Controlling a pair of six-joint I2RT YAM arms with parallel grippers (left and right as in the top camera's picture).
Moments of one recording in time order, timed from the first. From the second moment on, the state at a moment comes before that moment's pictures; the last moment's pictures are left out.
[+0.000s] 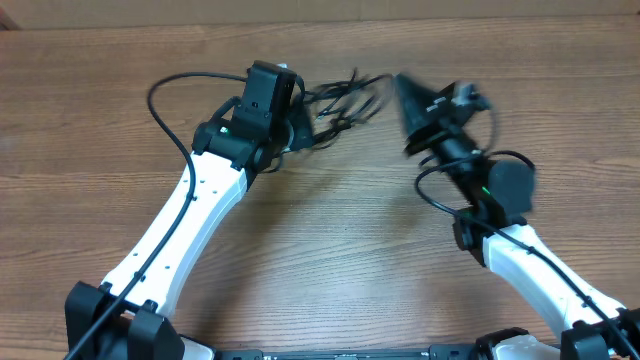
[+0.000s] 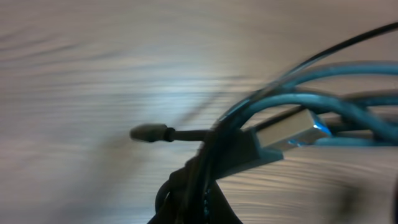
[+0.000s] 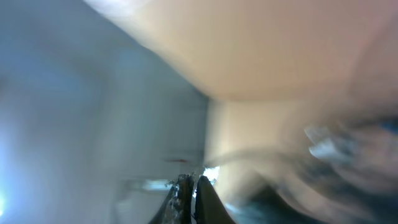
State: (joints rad) left arm -0.39 1.61 1.36 -0.72 -0.04 -0.60; right arm 0.26 1.36 0.65 1.34 -0.30 2.09
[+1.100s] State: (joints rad) left arm -0.14 1.73 1.26 -0.79 0.19 -0.77; right arm 0.17 1.27 0.72 0.29 -0.86 1.02
